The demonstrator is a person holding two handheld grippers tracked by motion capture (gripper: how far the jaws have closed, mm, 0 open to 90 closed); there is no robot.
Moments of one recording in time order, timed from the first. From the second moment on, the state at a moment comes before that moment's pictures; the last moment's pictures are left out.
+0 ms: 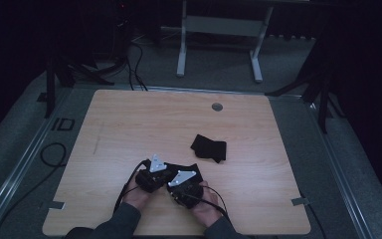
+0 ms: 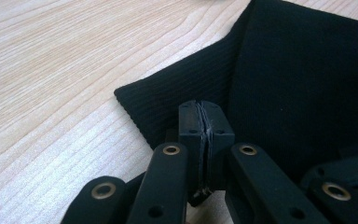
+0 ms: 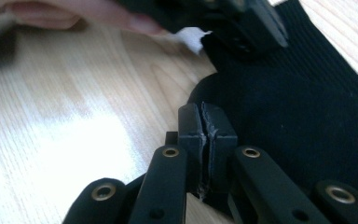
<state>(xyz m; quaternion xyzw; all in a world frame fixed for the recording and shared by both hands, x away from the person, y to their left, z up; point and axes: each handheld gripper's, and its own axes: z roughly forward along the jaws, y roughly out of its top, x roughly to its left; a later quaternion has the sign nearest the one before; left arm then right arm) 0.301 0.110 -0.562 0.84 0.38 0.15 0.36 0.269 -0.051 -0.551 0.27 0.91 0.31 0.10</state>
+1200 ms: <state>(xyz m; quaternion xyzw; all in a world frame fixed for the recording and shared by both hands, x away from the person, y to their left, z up) 0.303 0.115 -0.560 0.84 0.38 0.16 0.35 0.274 -0.192 -0.481 0.43 0.80 0.37 0.17</state>
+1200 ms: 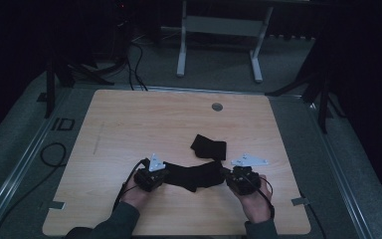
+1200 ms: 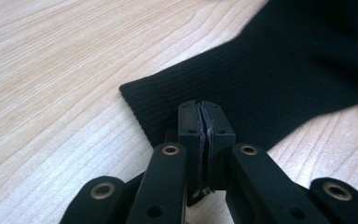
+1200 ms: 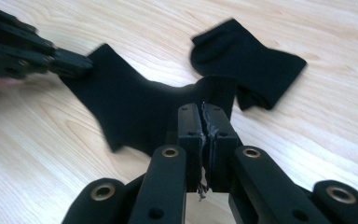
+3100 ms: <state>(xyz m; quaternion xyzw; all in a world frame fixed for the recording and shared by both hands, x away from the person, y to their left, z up) 0.303 0.115 -0.560 0.84 0.38 0.18 0.34 0.370 -0.126 -0.505 0.37 0.87 0.28 0.18</state>
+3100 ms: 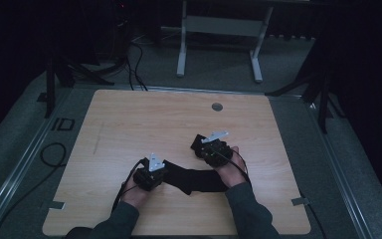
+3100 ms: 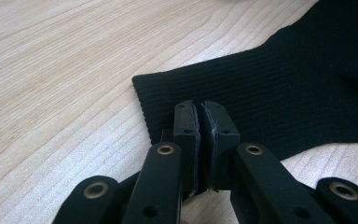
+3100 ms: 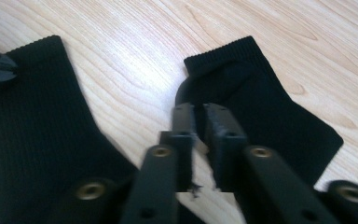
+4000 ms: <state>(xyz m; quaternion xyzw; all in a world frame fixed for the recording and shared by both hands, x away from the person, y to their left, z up) 0.302 0.114 -0.560 0.84 0.38 0.18 0.34 0.418 -0.092 -0.537 0.43 0.87 0.23 0.10</state>
